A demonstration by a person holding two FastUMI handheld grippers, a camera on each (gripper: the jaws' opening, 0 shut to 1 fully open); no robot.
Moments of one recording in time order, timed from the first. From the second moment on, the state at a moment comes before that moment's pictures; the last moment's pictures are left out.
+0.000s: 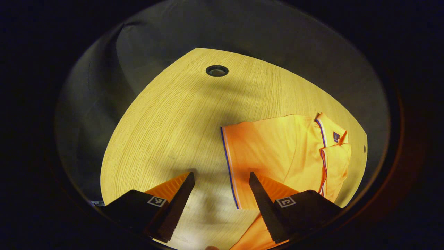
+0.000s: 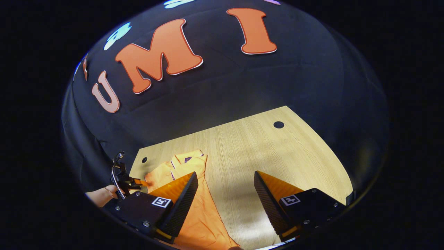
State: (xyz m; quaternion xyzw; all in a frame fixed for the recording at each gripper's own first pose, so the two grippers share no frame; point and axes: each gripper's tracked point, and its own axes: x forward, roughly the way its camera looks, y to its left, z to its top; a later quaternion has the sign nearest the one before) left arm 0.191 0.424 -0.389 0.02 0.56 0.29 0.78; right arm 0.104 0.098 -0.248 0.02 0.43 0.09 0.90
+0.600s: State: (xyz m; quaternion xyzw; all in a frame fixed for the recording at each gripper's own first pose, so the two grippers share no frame) left arm 0.204 0.404 -0.403 0.06 0.59 0.26 0.77; right arm 0.119 0.093 -0.248 0.02 0.43 0.11 0.90
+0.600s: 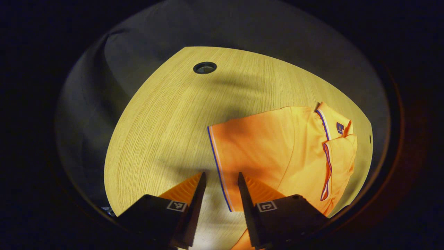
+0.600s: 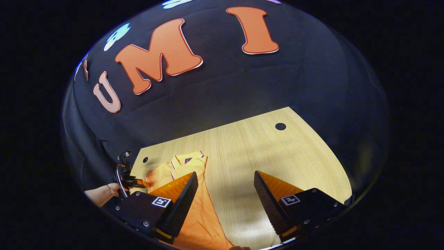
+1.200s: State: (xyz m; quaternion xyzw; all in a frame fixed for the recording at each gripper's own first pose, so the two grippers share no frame) left arm 0.212 0.389 -0.377 0.02 0.55 0.25 0.79; right arm 0.132 0.104 -0.251 0.01 0.43 0.14 0.89
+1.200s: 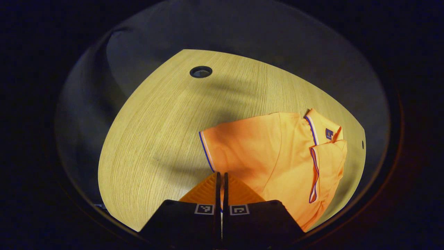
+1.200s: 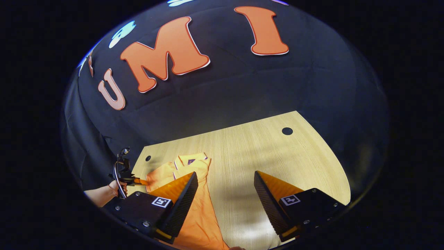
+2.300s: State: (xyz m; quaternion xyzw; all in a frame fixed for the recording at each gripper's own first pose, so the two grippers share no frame) left arm 0.259 0.159 -0.412 0.08 0.58 0.06 0.81; right arm 0.145 0.100 -0.235 0.02 0.40 0.14 0.91
